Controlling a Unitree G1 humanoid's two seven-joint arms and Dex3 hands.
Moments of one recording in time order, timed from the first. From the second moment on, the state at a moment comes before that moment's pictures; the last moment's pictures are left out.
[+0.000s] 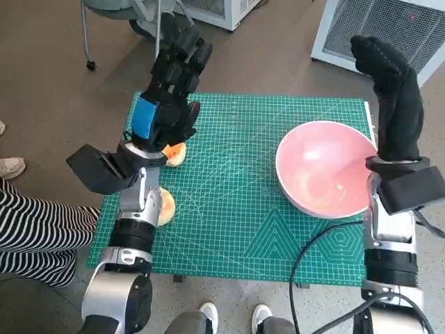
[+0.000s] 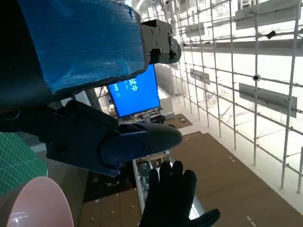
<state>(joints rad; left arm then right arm) -0.79 0.09 0.20 0.77 -0.32 -0.63 -0.60 -0.67 -0.28 -0.14 0.44 0.00 -0.54 0.06</state>
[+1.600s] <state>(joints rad) -0.76 0.13 0.22 0.78 -0.32 -0.64 -0.61 -0.58 -0.44 -0.33 0.67 0.00 -0.70 -0.06</state>
